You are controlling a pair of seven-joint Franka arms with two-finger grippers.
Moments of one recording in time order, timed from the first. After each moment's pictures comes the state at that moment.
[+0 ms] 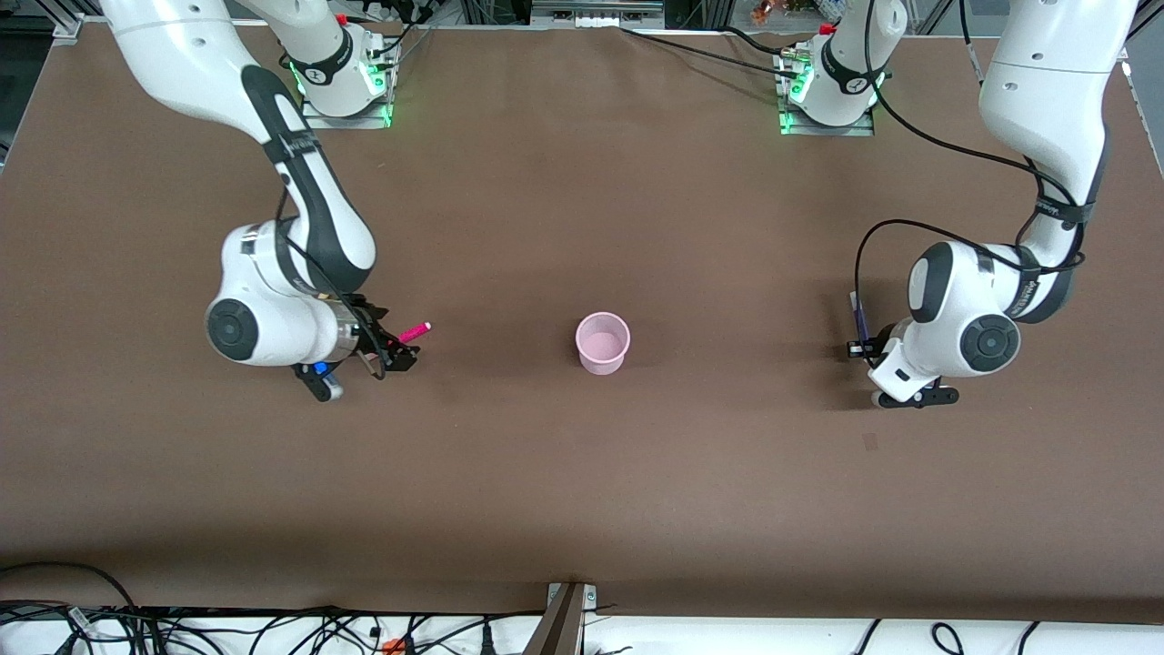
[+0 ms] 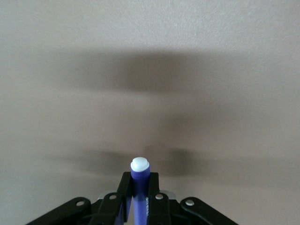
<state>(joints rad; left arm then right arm) 0.05 0.57 -0.08 -1.81 0.08 2.08 -0.17 0.24 0.60 0.02 -1.71 0.32 2.03 0.95</state>
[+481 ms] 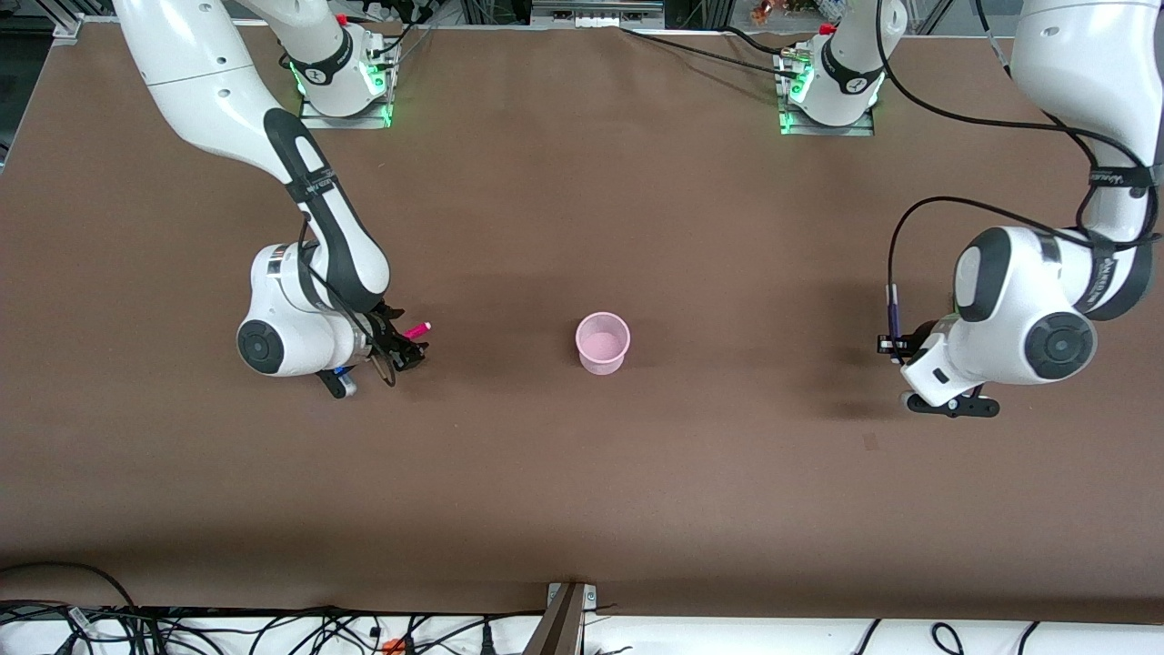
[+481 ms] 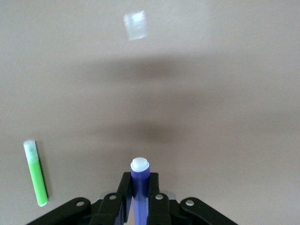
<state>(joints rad) 0.05 0.50 -0.08 -1.65 0.03 1.87 0.05 0.24 0.67 0.01 -1.75 0.35 2.11 0.96</state>
